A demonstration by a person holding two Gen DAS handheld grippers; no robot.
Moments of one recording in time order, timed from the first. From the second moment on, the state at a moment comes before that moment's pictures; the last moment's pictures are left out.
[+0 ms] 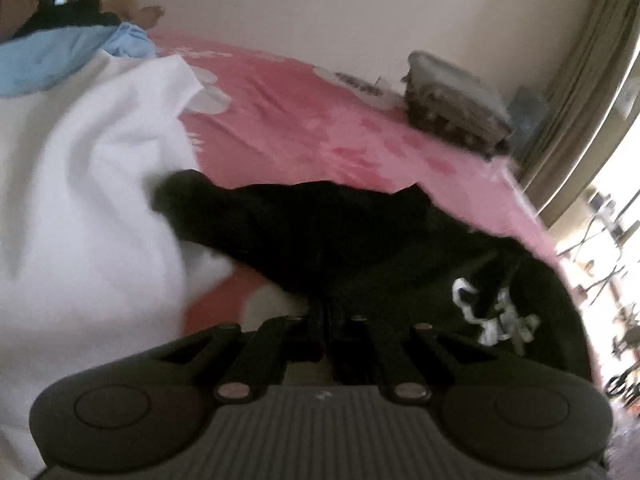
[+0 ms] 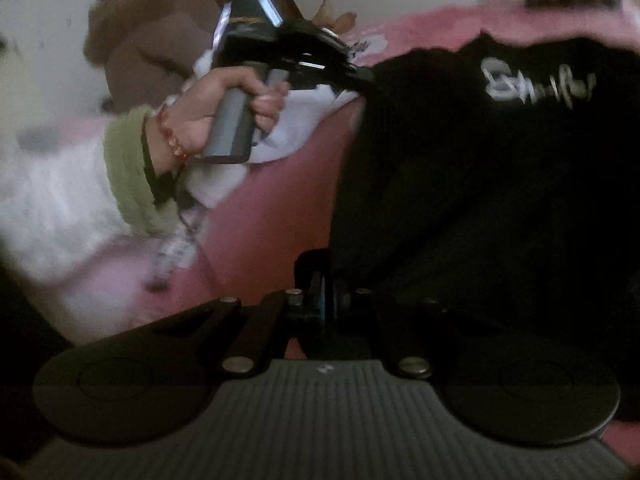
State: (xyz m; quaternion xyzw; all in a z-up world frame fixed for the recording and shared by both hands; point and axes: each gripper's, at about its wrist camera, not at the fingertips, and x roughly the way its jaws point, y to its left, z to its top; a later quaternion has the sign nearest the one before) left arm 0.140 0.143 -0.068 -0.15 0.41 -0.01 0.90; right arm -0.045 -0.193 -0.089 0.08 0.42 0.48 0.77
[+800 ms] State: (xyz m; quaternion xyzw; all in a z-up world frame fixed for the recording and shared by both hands) left arm 0.032 0.112 -0.065 -0.10 0.46 -0.15 0.87; right arm -0.083 -0.244 -0.103 0.13 0.46 0.42 0.77
